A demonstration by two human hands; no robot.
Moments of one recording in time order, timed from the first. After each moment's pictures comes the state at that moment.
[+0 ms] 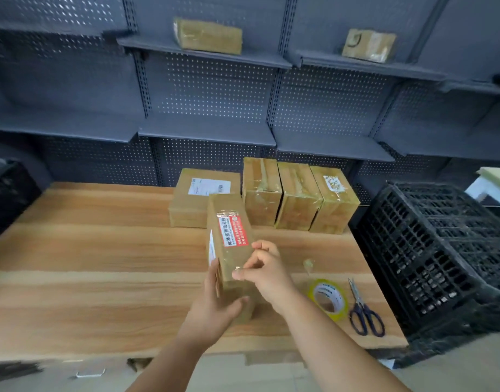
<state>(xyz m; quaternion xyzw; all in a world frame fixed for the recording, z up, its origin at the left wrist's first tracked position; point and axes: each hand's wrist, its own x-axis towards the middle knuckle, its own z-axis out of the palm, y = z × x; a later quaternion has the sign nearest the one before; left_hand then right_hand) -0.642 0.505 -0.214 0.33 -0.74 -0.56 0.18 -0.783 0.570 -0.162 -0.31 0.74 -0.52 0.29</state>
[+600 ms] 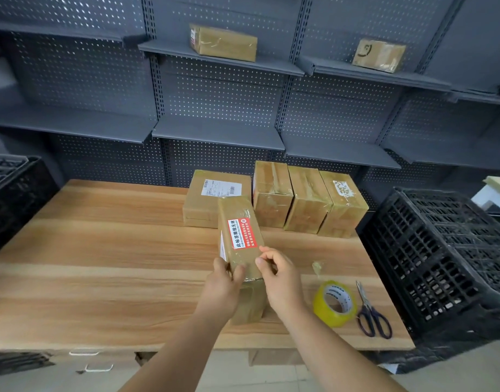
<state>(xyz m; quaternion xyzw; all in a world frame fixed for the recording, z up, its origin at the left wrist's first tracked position) -0.646 0.493 -0.168 0.45 -0.69 -0.54 0.16 -0.760 0.569 -0.178 -0.34 0.78 -0.52 0.14</state>
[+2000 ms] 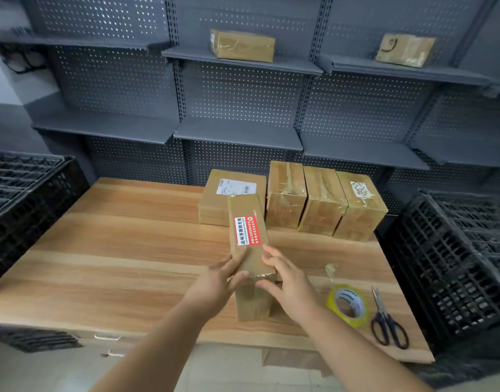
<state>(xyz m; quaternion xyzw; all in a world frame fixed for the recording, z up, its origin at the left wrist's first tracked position) -0.622 0.470 -0.177 0.30 -0.88 -0.36 0.08 -0.785 0.593 -0.186 -0.54 0.75 -0.34 0.15</state>
